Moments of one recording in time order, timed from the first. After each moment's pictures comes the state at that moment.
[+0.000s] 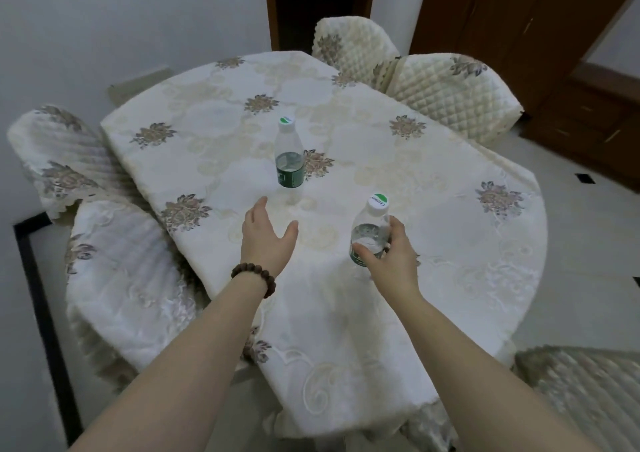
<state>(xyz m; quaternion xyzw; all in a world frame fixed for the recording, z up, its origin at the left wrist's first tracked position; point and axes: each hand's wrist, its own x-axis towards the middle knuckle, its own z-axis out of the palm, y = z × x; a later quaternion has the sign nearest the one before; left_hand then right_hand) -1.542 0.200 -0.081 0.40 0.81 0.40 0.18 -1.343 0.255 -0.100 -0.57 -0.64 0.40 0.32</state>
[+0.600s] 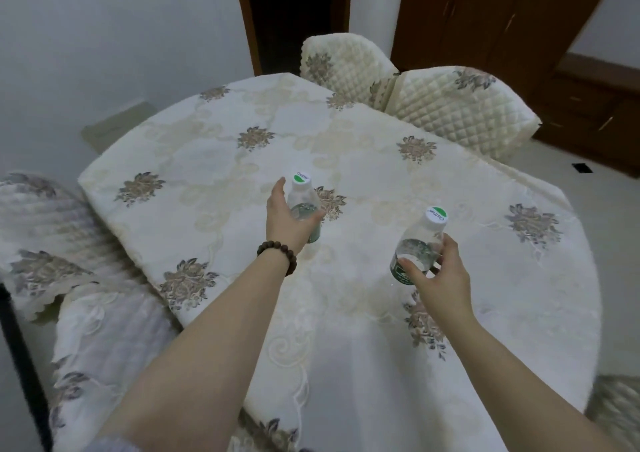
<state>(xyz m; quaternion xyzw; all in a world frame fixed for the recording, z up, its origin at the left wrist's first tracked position) -1.632 0.358 -0.077 0.40 0.73 0.47 0.29 -1.374 0.335 -0.098 -0.62 -0.58 0.37 0.38</state>
